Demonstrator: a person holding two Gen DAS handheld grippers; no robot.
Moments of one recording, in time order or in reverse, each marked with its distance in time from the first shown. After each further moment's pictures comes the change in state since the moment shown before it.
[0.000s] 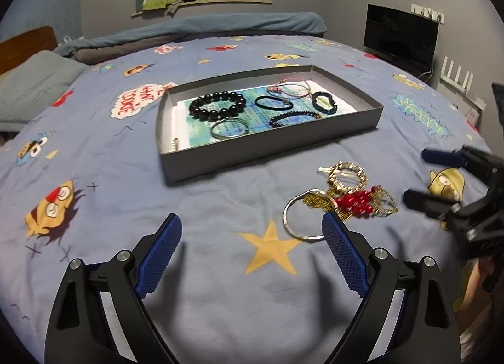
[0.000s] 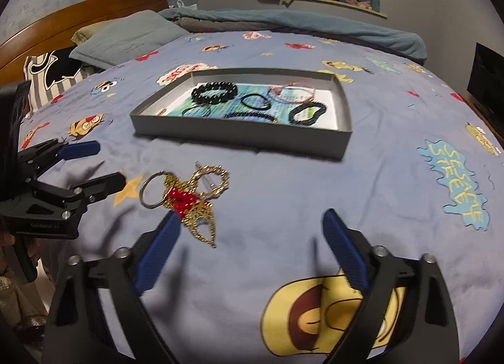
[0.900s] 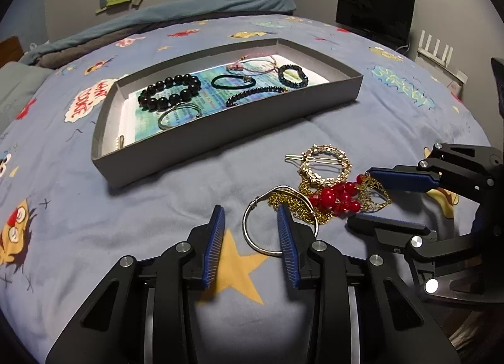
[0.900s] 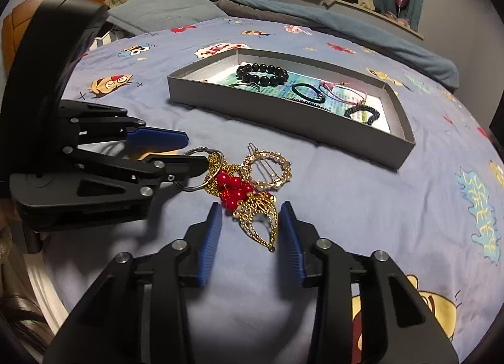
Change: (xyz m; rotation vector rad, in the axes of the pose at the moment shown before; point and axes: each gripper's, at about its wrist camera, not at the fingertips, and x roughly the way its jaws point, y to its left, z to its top) left arm 0.042 -0.023 0.004 0.106 0.085 -0.098; right arm 0.028 0.044 -0.007 -0.188 0.029 0.042
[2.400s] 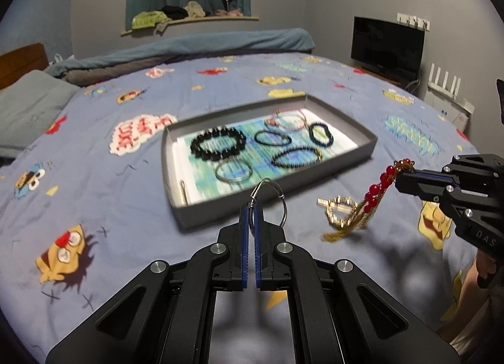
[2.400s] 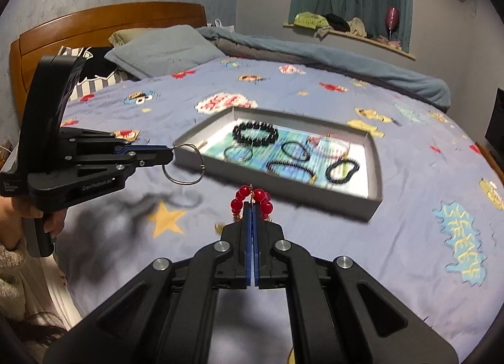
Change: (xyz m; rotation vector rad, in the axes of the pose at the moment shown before) left arm -0.062 0.038 0.022 -0.055 -0.168 0.064; right arm -0.055 -0.017 0.036 0.037 -0.175 0.012
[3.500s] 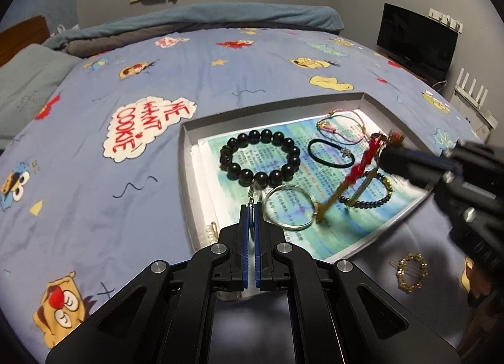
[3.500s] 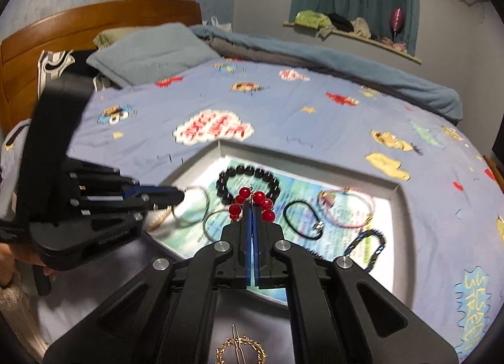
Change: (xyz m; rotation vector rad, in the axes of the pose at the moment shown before) left arm 0.092 0.057 0.048 -0.074 0.154 0.029; right arm 0.110 -0.006 0.078 -0.009 0.034 -0.008
